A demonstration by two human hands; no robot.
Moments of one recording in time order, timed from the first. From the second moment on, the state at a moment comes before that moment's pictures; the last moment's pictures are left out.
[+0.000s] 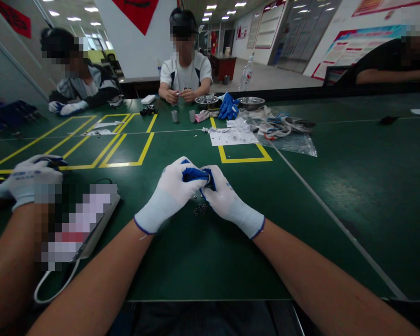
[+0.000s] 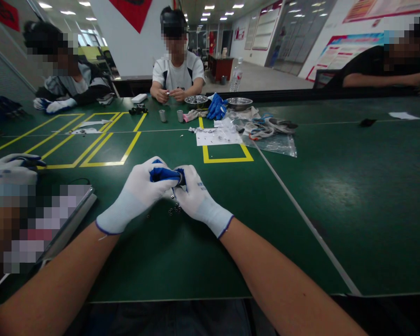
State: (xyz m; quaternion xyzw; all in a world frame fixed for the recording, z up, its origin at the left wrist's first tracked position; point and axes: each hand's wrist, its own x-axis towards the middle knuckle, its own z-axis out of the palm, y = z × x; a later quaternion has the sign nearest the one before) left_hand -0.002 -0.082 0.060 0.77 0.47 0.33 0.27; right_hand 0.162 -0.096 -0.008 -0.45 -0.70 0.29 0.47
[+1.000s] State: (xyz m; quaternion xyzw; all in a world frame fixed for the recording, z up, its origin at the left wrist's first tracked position) left_hand 0.009 -0.084 0.050 0.72 0.54 0.34 0.28; right_hand 0.155 -0.094 -0.013 -0.51 -0.69 0.22 0.46
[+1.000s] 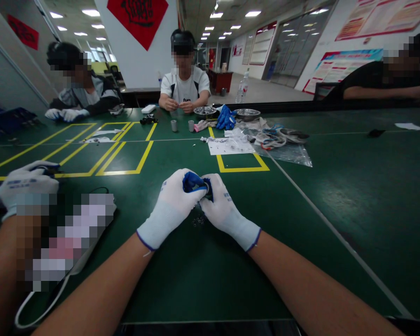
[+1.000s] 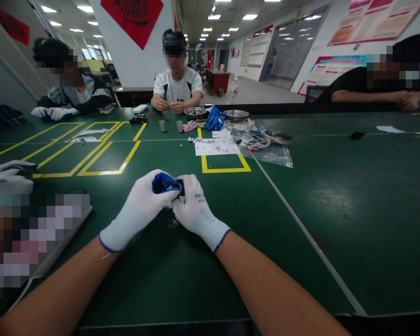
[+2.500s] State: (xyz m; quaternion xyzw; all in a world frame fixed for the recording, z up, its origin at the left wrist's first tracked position) left_hand 0.005 -0.088 0.048 0.75 0.36 0.34 0.43; right_hand 0.165 -0.101 -0.015 -0.45 -0.66 0.16 0.58
